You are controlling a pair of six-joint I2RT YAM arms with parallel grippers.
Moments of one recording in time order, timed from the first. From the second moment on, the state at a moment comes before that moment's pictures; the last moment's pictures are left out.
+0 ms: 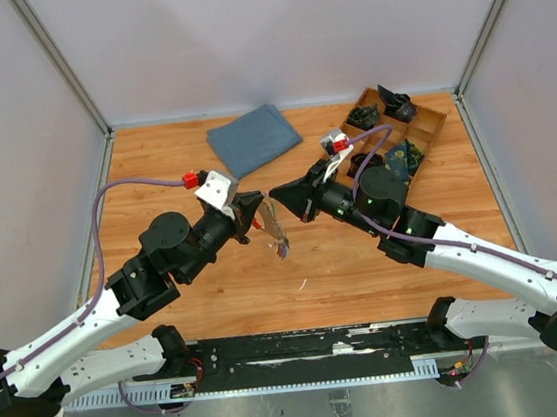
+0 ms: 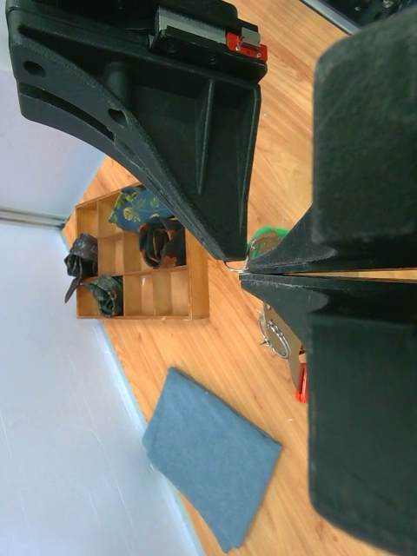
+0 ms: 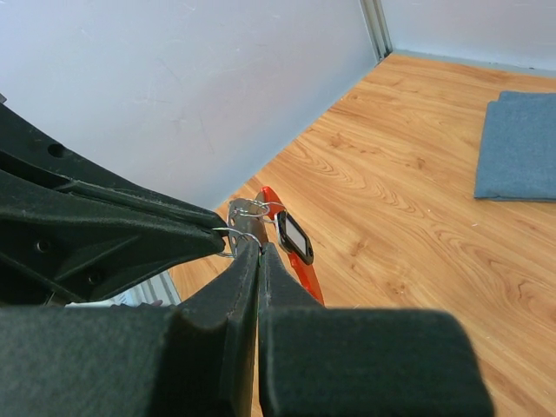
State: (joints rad) left arm -1.02 0.82 0.94 -0.11 -0.34 -0.03; right arm 0.93 1.09 0.94 0.22 -0.02 0.45
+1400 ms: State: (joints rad) left arm -1.02 0.82 0.94 -0.11 -0.34 -0.03; right arm 0.94 1.14 1.00 0.10 -0.02 0.50
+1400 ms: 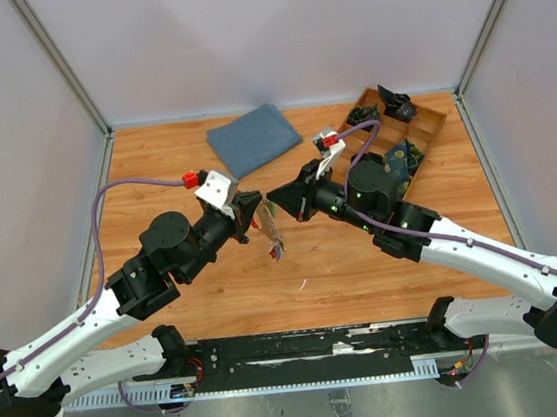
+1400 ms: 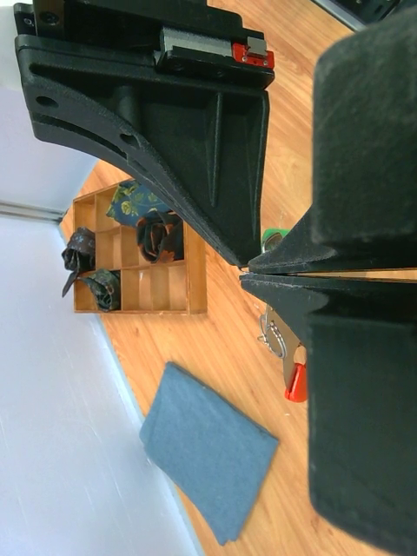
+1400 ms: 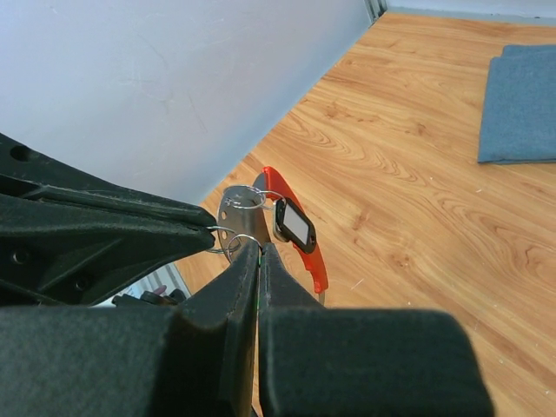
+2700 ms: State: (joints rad) left arm -1.02 0.70 0.86 0.00 -0.05 0.03; right arm 0.94 1.08 0.91 -0.52 0.09 0.13
